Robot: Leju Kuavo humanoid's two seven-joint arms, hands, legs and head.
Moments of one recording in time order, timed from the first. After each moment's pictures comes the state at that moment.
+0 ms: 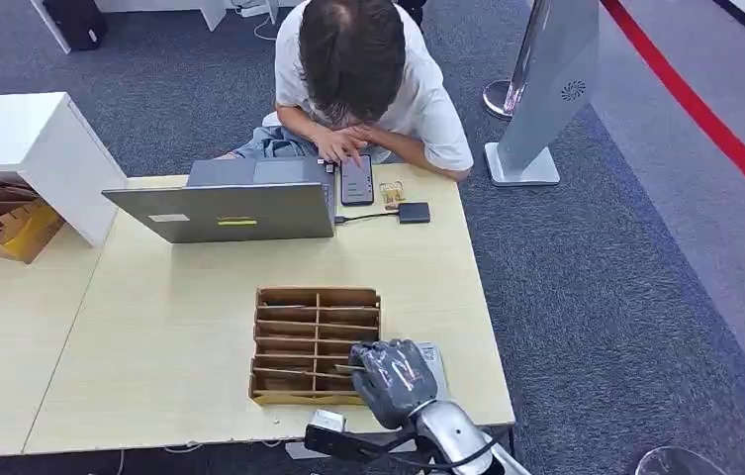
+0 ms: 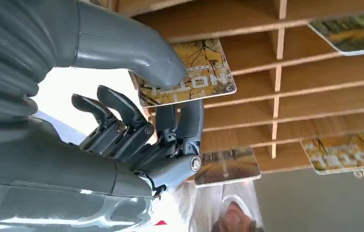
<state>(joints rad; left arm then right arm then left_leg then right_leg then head) -0.12 -0.07 -1.55 -0.12 0.83 0.43 0.01 -0.18 -0.06 0.82 -1.29 1.04 -0.27 0.08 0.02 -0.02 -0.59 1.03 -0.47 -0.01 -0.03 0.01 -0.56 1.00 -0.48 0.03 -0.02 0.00</state>
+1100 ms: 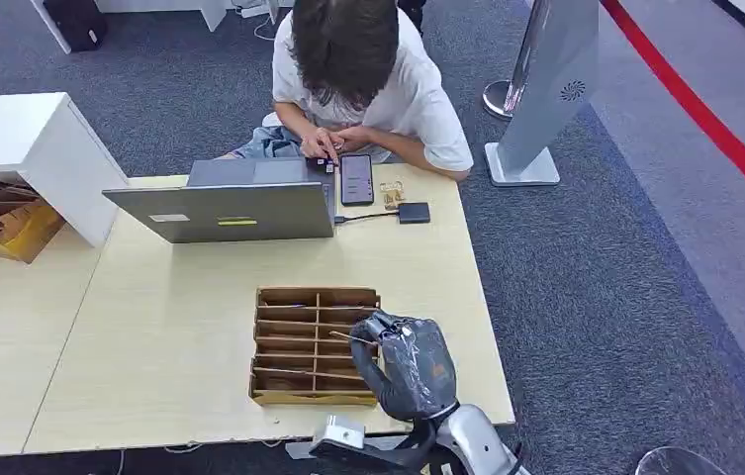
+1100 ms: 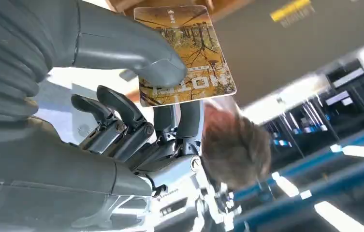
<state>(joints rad) -0.11 -0.07 -1.55 -0.12 0.86 0.43 -0.01 -0.10 -0.06 0.77 -1.54 1.07 -0.52 -0.03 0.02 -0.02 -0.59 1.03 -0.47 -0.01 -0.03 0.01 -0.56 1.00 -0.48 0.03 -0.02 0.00</state>
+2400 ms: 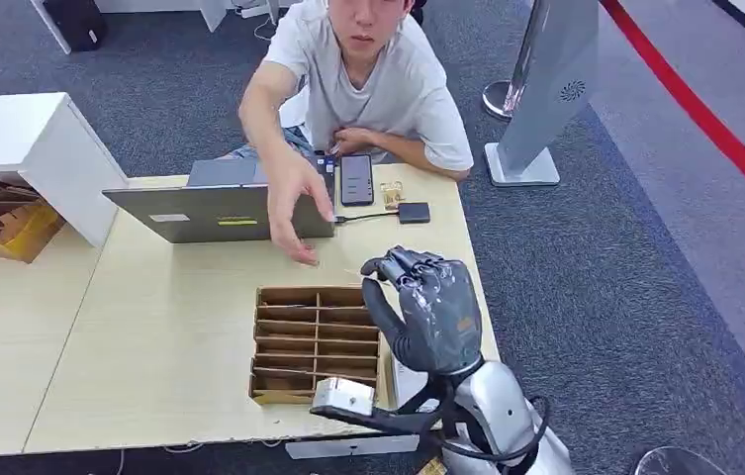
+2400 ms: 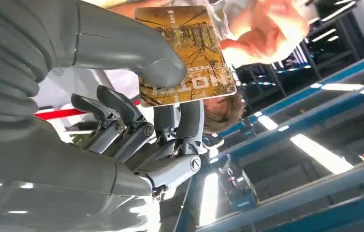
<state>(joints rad) -0.13 -0.07 -1.55 -0.12 0.73 0.40 0.03 -0.24 -0.06 0.72 -1.69 1.18 -0.45 0.03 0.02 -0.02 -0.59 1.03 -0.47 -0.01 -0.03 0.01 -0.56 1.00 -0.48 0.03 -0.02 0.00</state>
